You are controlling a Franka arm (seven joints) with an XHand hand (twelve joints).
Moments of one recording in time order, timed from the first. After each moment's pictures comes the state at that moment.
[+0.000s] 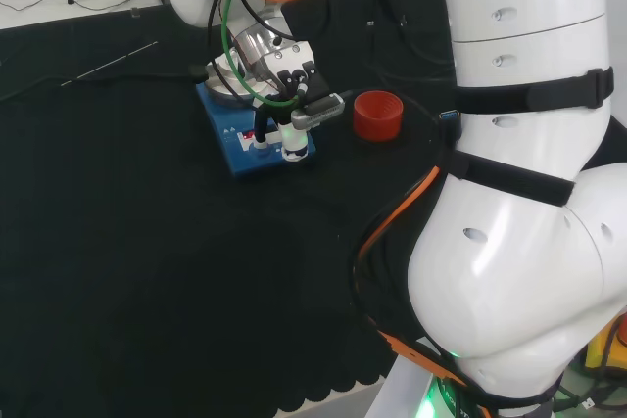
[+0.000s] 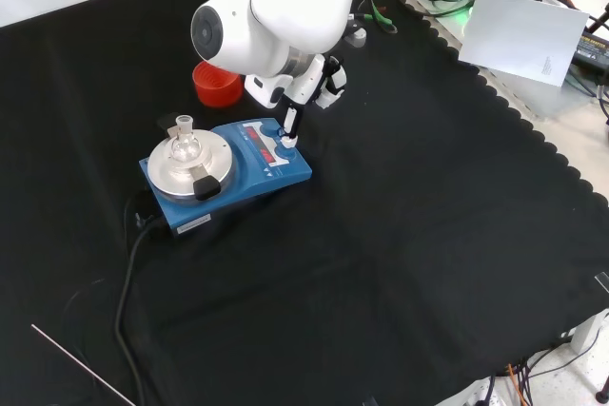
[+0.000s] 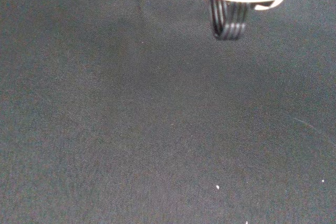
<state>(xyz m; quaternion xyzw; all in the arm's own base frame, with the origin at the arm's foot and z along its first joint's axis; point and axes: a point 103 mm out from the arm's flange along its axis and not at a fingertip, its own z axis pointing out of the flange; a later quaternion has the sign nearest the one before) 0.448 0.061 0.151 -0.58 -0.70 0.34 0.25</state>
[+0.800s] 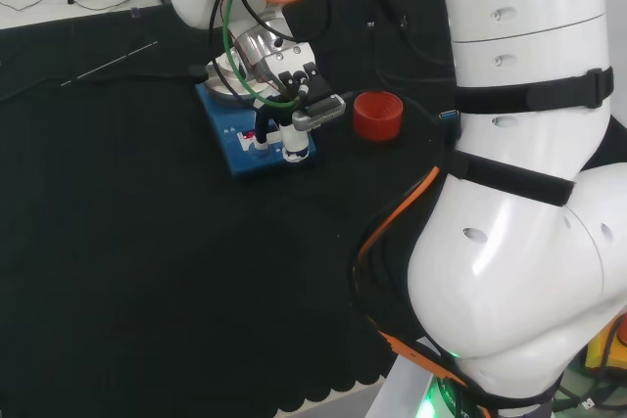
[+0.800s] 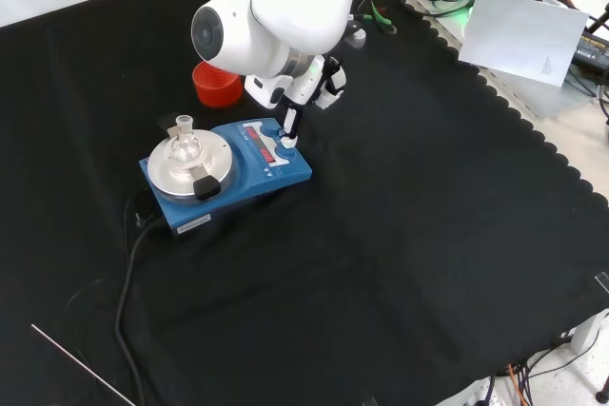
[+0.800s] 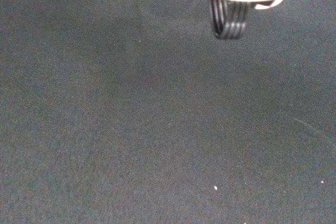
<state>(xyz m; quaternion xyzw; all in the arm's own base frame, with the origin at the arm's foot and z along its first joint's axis) 0.448 0.060 0.149 -0.58 -0.70 0.34 0.25</state>
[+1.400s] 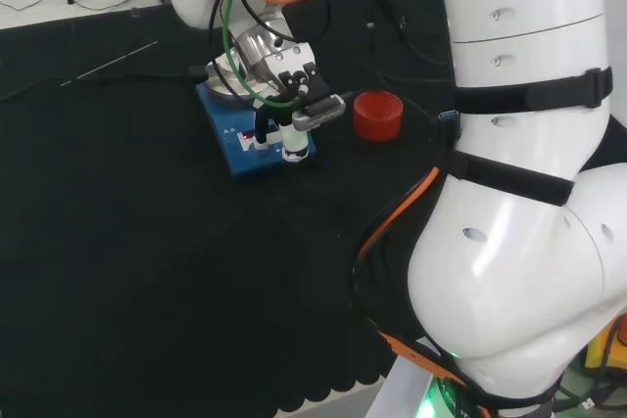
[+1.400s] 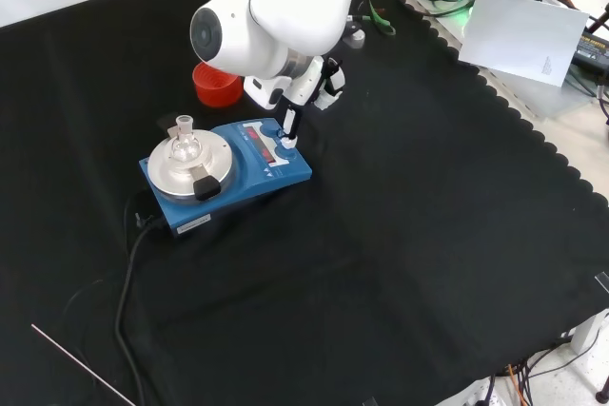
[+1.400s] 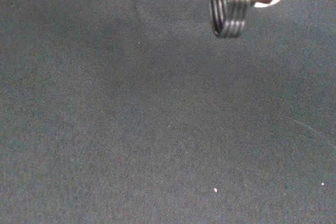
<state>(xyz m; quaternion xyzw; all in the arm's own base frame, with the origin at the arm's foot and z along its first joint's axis) 0.449 0.059 0.147 -0.58 -0.70 0.34 0.25</state>
